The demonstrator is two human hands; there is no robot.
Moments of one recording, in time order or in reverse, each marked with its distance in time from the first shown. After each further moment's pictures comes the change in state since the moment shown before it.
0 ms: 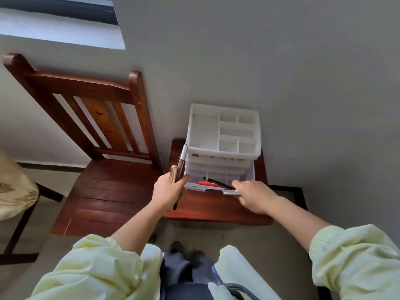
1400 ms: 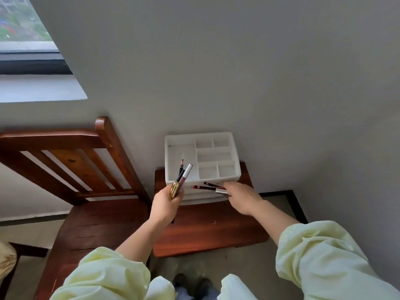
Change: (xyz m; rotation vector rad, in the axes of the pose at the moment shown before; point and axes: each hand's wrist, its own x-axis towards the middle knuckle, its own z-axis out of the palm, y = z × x) left_hand 0.053 0.031 0.026 0.235 -0.060 0.230; right_hand 0.032 0.037 -0.013 0.288 0.095 0.279
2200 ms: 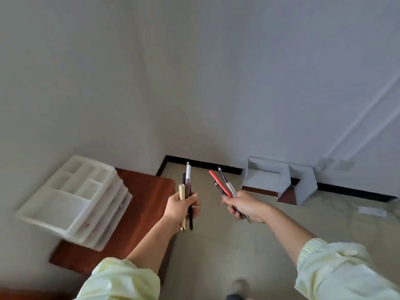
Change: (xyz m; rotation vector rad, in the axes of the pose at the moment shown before) left_hand -0.180 0.055 0.047 -0.138 -1.202 0.039; right_hand -0.323 -0.130 0.133 1.485 0.643 0.995
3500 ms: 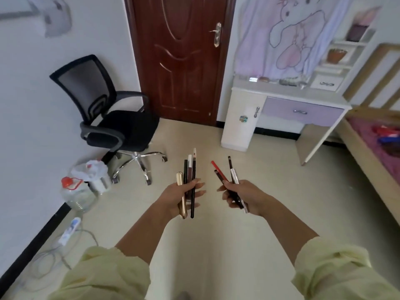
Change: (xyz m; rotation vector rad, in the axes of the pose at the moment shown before) left_hand -0.444 -0.339 1.013 0.753 -1.543 -0.423; right_hand -0.735 0.667 -0.448 1.199 1.421 0.205
